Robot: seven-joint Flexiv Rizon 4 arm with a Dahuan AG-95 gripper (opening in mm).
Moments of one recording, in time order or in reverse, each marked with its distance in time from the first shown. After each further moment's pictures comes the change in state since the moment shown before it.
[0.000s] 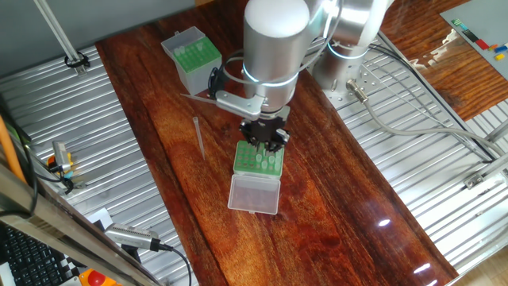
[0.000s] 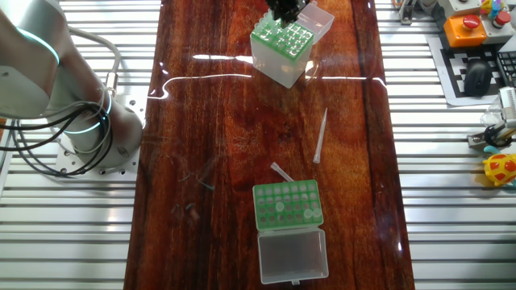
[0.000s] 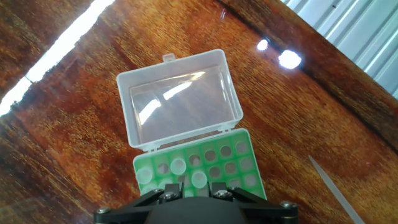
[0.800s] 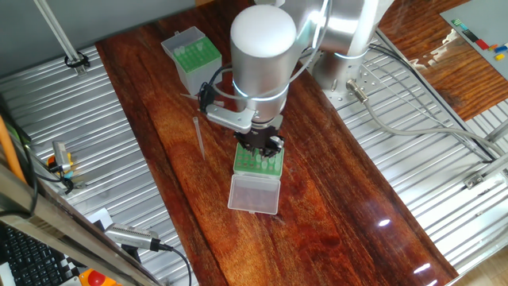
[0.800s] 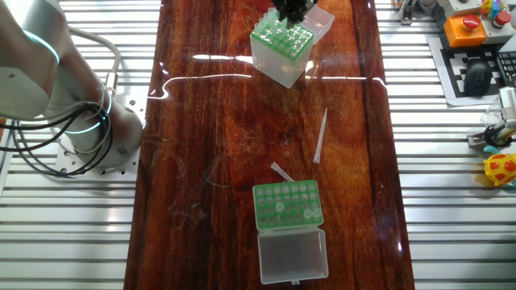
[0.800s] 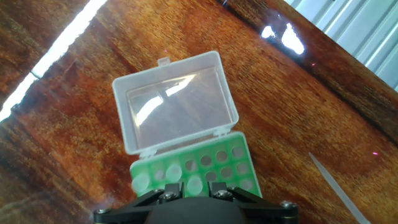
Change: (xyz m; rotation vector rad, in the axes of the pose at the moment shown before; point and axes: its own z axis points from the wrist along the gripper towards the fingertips) arm -0.009 -0.007 0.010 -0.009 0.042 -0.001
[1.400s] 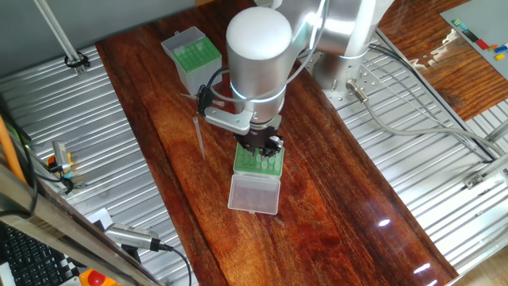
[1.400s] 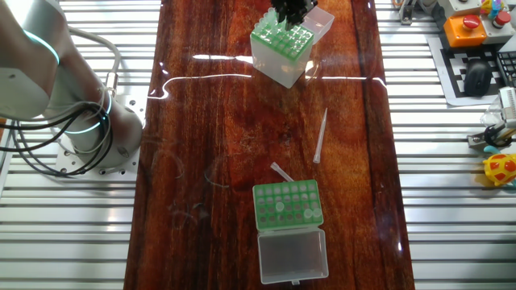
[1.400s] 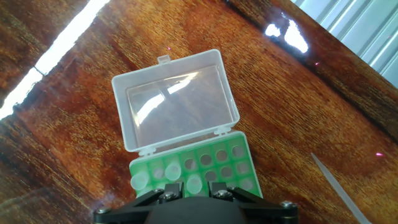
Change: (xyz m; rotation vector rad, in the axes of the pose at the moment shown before) arm 0.000 0.000 0.003 -0.013 0.019 -0.012
